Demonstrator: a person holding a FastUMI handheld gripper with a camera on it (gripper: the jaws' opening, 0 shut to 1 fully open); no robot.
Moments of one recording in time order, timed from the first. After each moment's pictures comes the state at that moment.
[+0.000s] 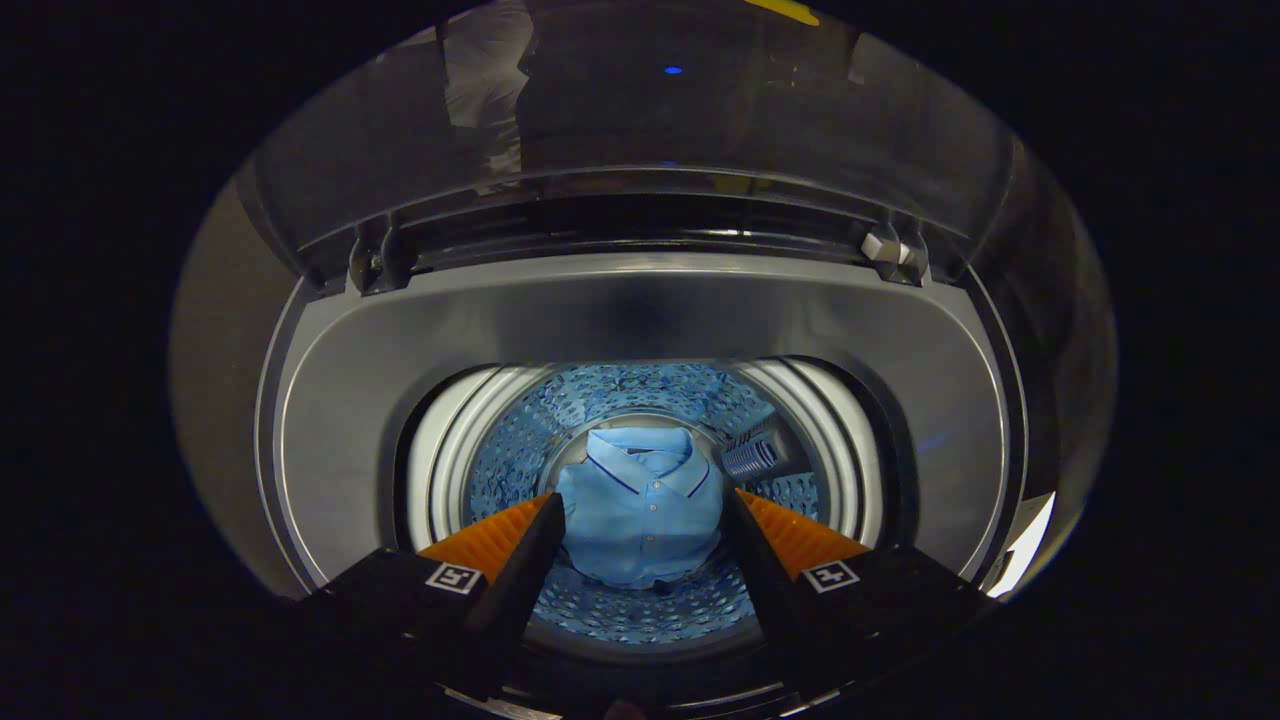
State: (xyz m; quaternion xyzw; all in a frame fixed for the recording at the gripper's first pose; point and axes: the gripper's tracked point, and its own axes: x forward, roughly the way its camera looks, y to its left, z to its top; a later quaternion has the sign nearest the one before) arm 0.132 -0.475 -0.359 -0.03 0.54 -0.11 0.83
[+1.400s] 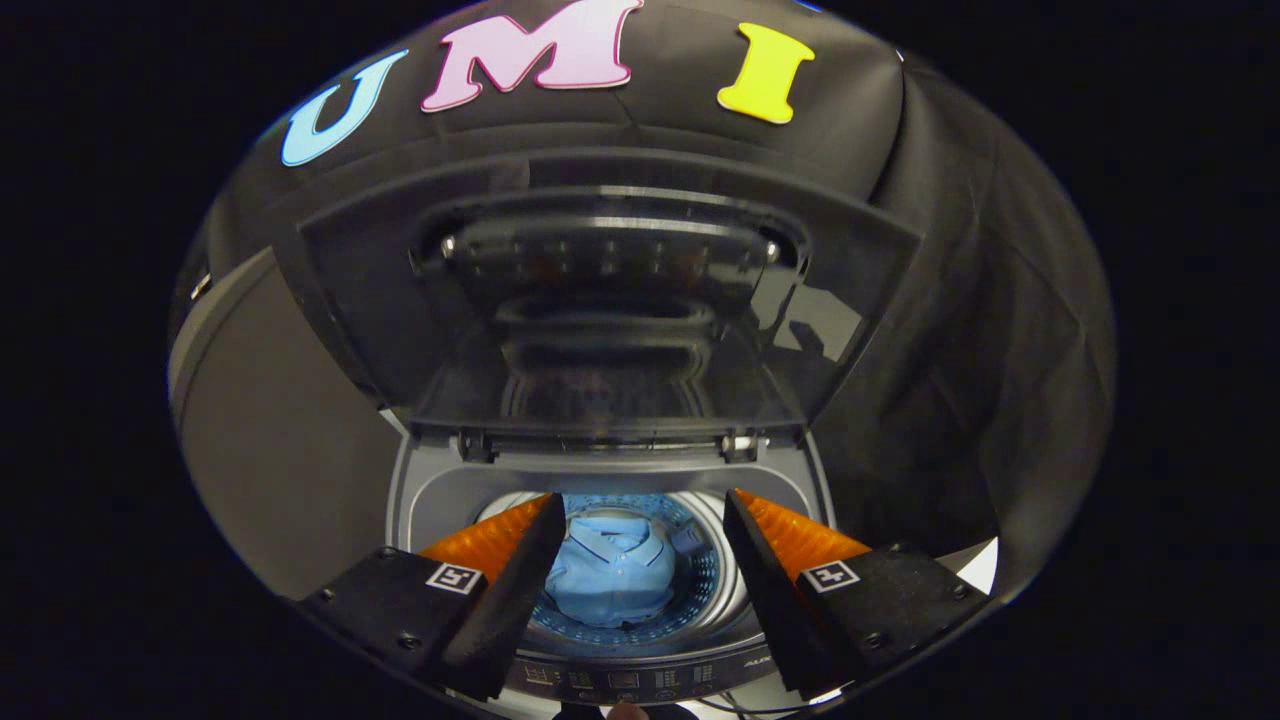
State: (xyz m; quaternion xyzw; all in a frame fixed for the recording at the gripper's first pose) arm 0.176 -0.471 -0.169 -0.07 0.41 -0.13 0.90
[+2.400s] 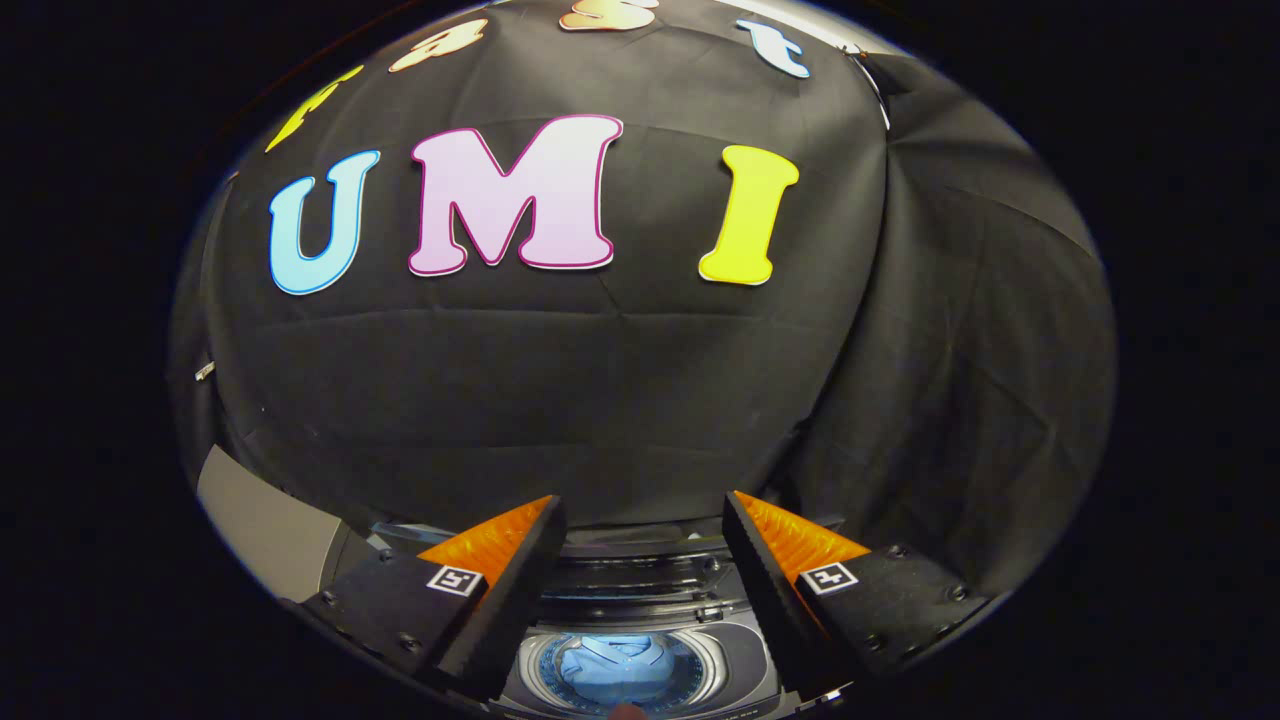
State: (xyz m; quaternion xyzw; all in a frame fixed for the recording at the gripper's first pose) arm 0.295 -0.448 0.003 -0.07 0.25 -0.12 0.96
